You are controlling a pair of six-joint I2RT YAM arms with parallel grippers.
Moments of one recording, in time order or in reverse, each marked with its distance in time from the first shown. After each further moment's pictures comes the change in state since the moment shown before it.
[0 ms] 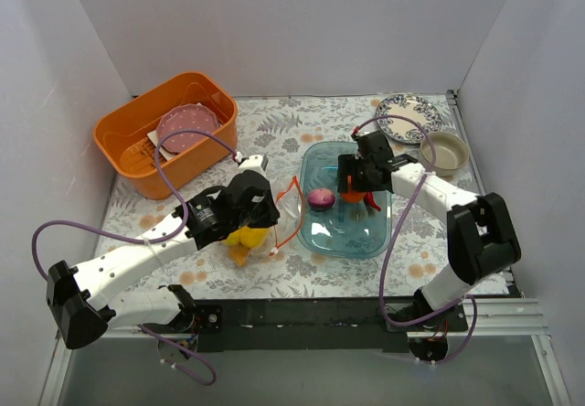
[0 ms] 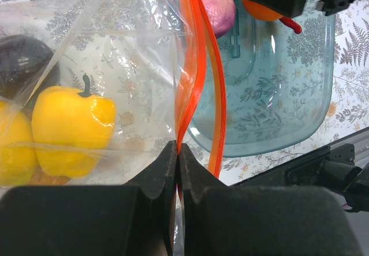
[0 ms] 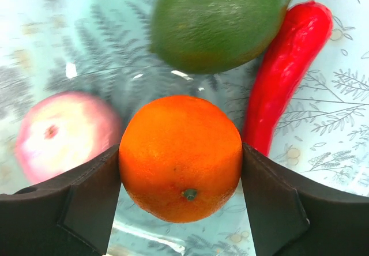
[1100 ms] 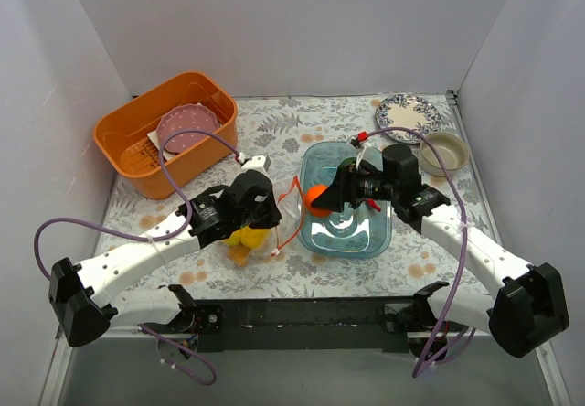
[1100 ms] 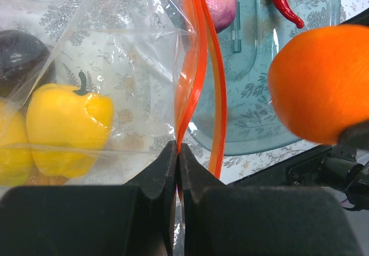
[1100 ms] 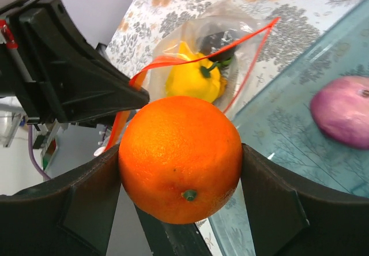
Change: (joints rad) left arm 0.000 0.021 0.000 0.007 0.018 -0.001; right arm 0.033 -0.491 -0.271 0.333 -0.761 0.194
